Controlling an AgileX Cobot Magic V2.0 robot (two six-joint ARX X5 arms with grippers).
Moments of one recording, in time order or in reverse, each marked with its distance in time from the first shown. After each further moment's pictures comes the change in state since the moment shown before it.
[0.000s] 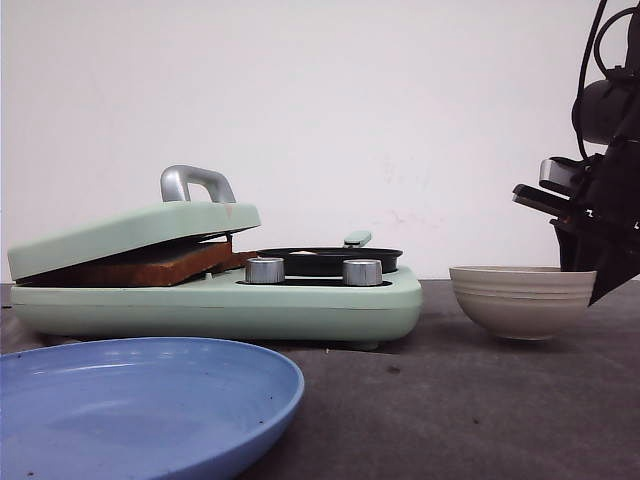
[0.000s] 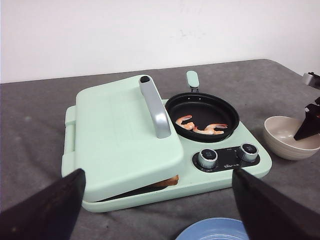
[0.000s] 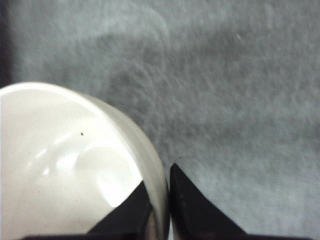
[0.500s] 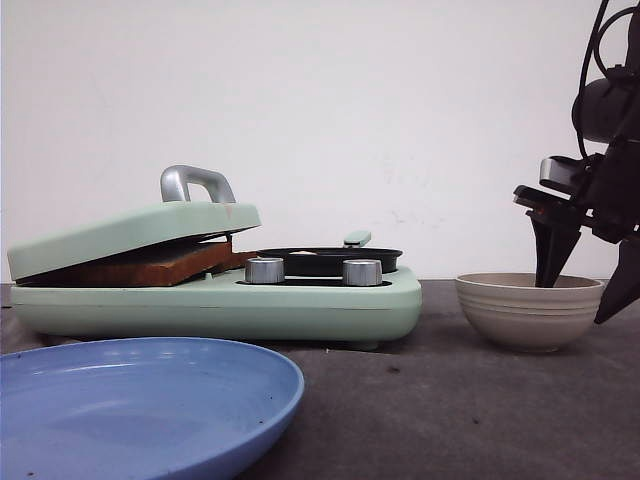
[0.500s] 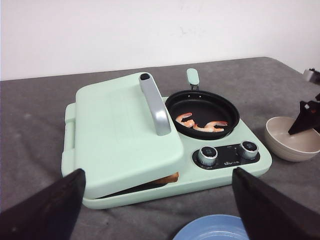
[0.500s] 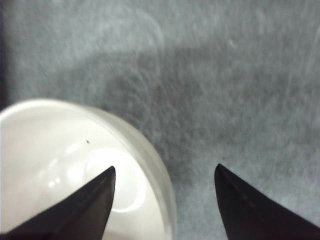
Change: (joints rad) left arm 0.000 0.000 0.000 -0.012 0.000 0.000; right arm -0.002 -0.012 0.000 0.024 0.001 -0.005
